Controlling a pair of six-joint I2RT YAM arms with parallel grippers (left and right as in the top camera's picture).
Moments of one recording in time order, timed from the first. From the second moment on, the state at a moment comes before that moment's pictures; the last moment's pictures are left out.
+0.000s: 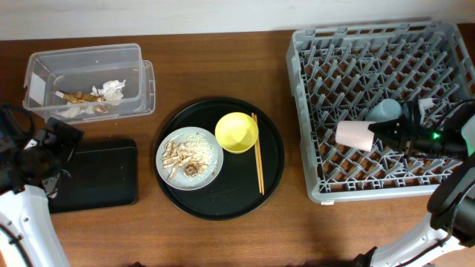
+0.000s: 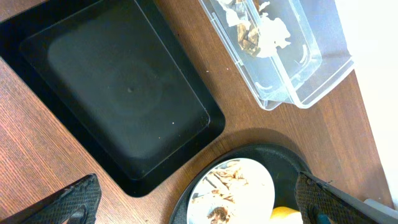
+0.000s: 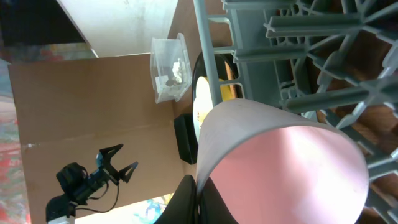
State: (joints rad) left arm 0.51 1.27 1.38 -1.17 0.11 -0.65; right arm -0.65 1.98 1.40 -1.49 -1.20 -0.51
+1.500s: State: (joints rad) left arm 0.51 1.27 1.38 -1.17 0.11 -0.65; right arm 0.52 1.80 1.67 -0.77 -0.10 0.36
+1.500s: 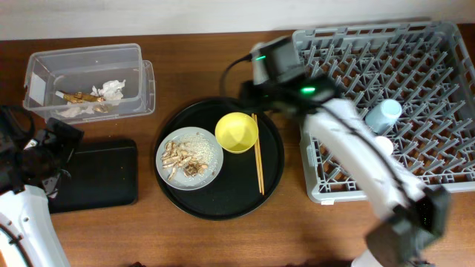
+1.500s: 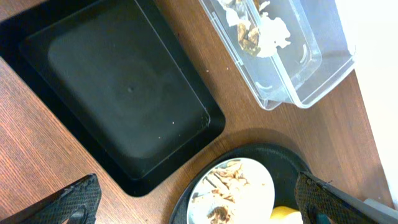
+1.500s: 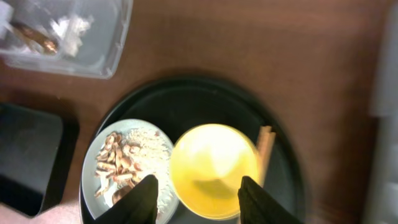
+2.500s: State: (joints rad) left arm 0.51 1.27 1.38 -1.17 0.12 -0.65; right arm 0.75 2.19 1.67 -0.60 0.20 0.73
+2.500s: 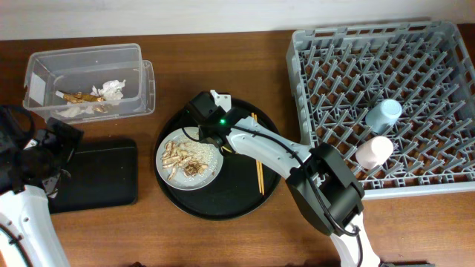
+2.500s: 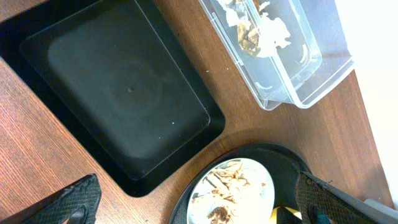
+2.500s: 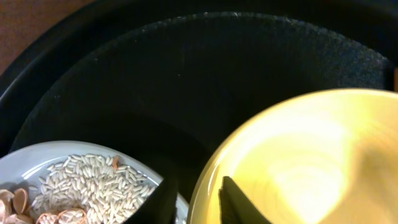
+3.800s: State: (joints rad) left arm 0.51 1.27 1.38 -1.17 0.12 -0.65; right arm -0.28 2.18 2.52 -1.37 -0.79 0.04
